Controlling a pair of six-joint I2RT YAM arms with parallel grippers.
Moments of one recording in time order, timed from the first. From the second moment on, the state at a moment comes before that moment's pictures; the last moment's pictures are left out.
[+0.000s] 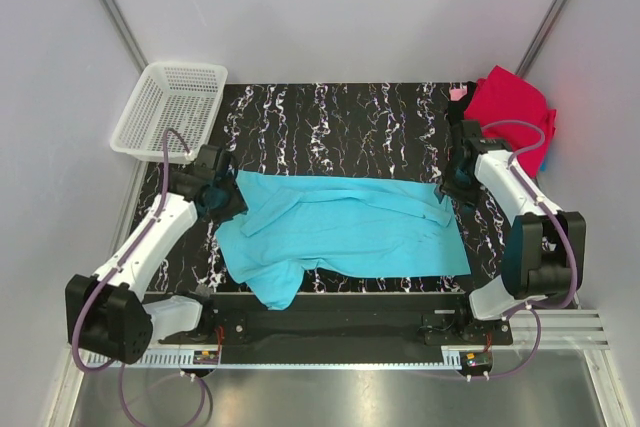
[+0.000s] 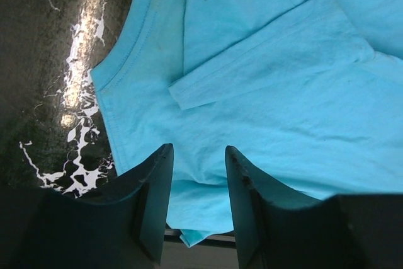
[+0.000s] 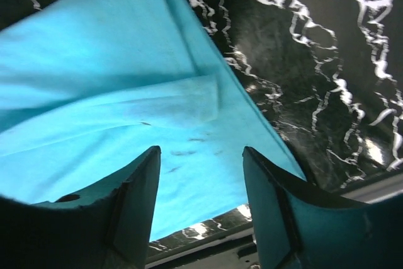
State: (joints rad) left arm -0.28 1.18 0.93 -0.87 -0.10 -0.69; right arm 0.07 1.53 1.14 -0.94 0.21 0.57
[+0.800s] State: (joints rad) left arm -0.36 1.44 0.86 -0.71 -0.01 -0.74; right arm 0.07 1.57 1.02 -0.76 -0.02 0.55
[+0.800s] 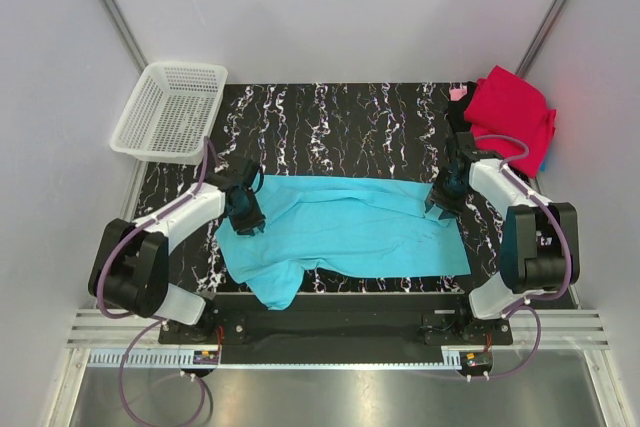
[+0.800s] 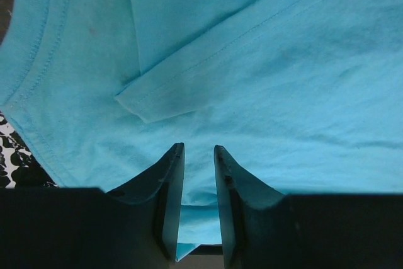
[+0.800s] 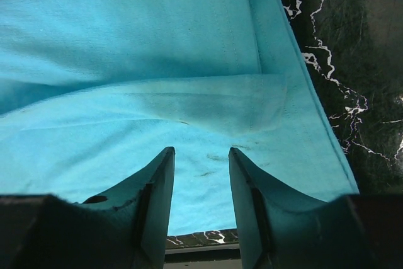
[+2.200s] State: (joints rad) left arm -0.27 1.50 0.88 -0.69 -0.17 -0.76; right arm 0.07 1.59 1.02 -0.75 -0.03 0.51
